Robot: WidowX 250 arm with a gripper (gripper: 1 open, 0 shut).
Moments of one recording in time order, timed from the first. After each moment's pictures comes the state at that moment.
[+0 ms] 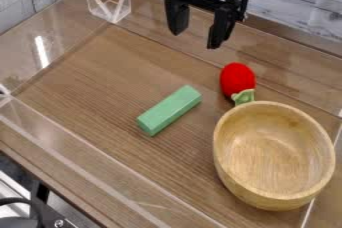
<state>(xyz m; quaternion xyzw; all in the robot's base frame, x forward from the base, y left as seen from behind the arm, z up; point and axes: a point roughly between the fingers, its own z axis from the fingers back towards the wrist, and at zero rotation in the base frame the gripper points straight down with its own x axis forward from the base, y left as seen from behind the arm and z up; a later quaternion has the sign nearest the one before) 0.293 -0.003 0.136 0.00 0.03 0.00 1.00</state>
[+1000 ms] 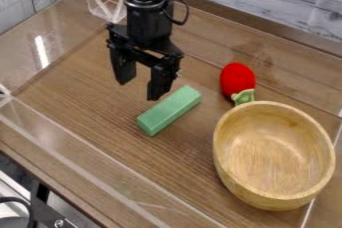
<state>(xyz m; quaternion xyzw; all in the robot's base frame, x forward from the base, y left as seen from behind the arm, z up) 0.240 0.043 0.077 0.00 0.05 -0.02 1.00</state>
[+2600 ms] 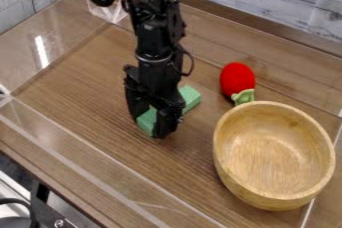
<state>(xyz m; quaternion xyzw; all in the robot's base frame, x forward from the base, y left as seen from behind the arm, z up) 0.241 0.032 0.020 -0.01 0.03 -0.11 0.99</state>
